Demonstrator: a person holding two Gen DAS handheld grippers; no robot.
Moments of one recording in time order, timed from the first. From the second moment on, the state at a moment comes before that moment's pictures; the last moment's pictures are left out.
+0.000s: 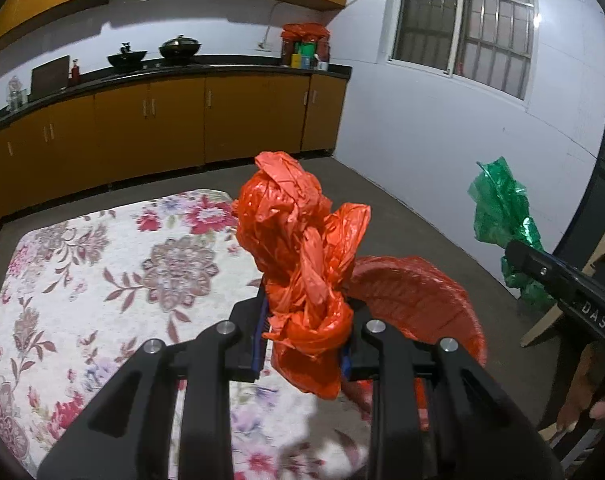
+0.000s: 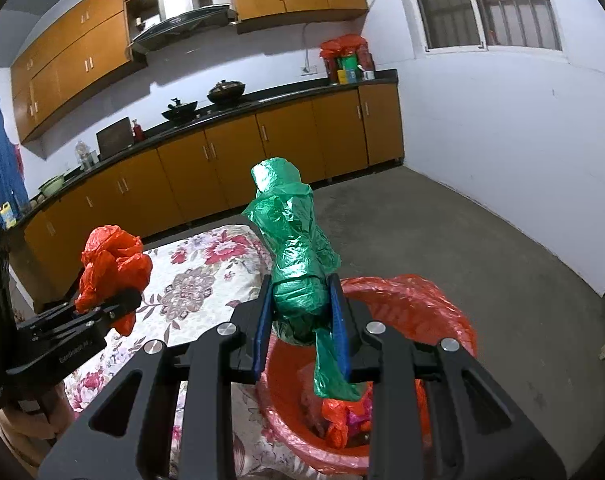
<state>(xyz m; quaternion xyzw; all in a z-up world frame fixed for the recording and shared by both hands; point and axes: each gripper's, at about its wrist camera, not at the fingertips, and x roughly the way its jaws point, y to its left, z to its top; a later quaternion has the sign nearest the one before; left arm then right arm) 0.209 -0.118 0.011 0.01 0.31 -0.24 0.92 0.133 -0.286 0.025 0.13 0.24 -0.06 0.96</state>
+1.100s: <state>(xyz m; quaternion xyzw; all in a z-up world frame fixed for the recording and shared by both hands) 0.222 -0.207 -0.064 0.02 0.40 -0.32 0.86 0.117 -0.355 0.002 0.23 0.23 -0.10 0.94</state>
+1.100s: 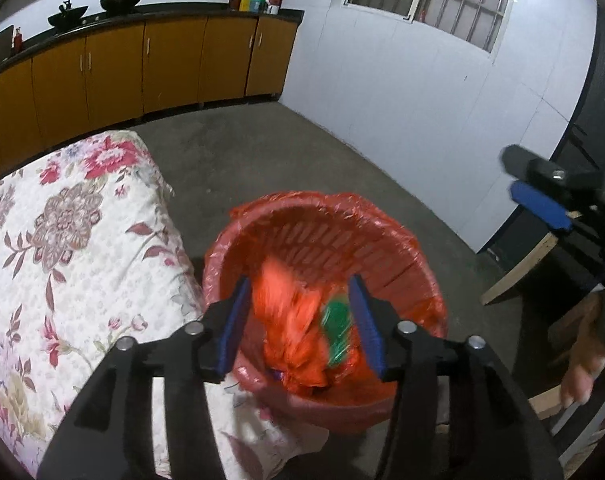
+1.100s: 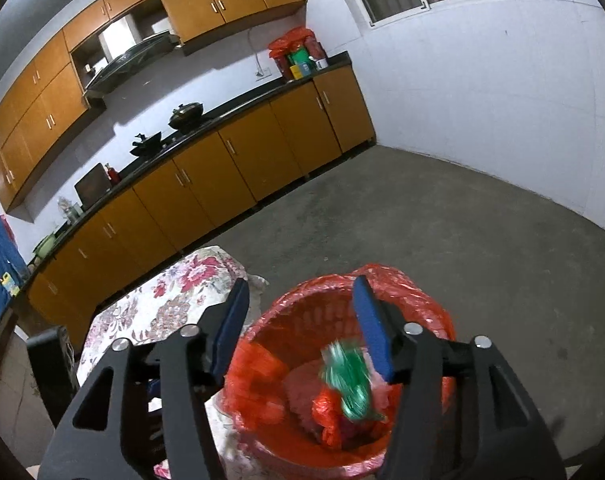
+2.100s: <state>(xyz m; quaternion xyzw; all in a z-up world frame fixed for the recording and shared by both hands) 0.053 -0.043 0.015 0.04 0.20 -0.06 0.98 0.013 -0.228 0.019 0.07 0.19 -0.13 0.97</state>
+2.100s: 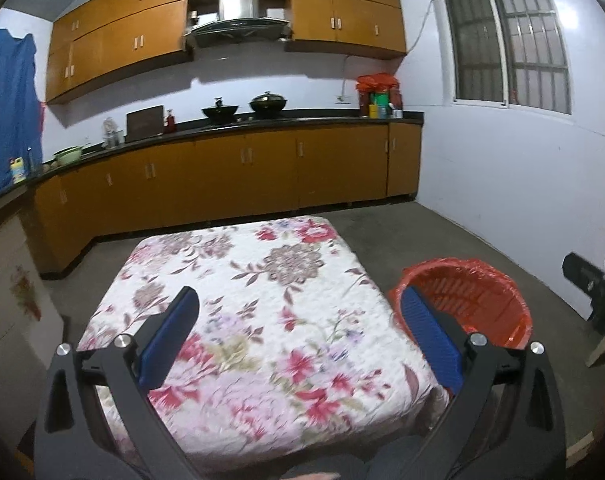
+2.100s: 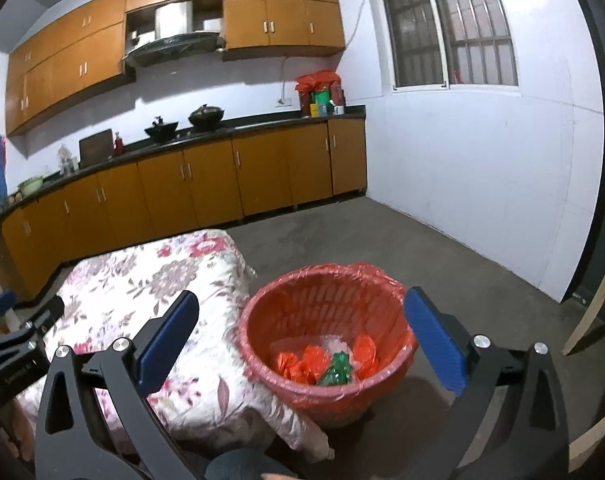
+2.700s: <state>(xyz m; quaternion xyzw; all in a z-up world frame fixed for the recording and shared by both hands) 0.005 -0.010 -0.001 0.01 0.24 -0.02 0.97 -0.019 -0.192 0.001 0.05 0.22 -0.15 0.96</state>
